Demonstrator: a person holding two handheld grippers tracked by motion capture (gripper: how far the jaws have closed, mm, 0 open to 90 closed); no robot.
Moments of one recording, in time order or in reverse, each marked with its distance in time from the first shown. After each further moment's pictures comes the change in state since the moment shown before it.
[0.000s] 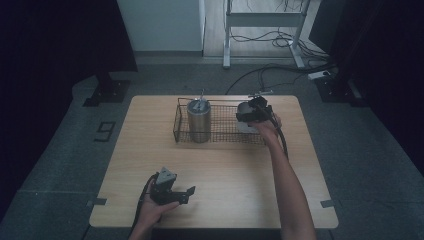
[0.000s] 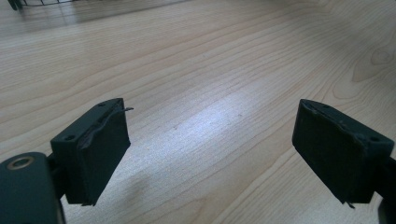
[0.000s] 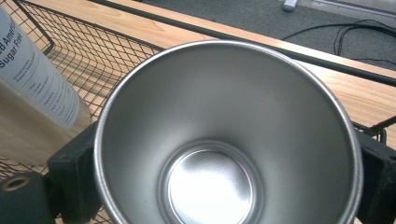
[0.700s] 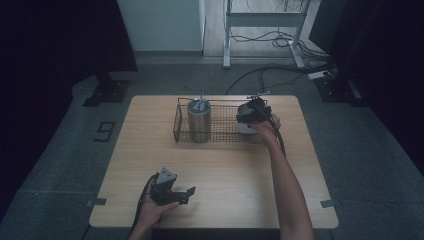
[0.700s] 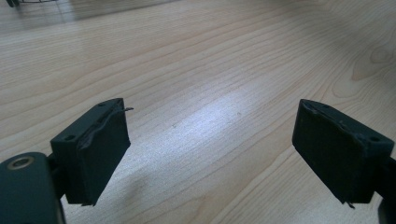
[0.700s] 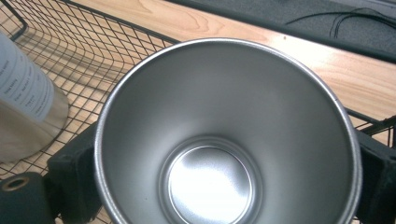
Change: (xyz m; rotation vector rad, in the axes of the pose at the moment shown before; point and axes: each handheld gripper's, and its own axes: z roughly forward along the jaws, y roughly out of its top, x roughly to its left) left arm 0.000 -0.001 0.000 0.006 -0.004 -0.002; right arm -0.004 -0.004 0.017 0.054 -0.030 -0.015
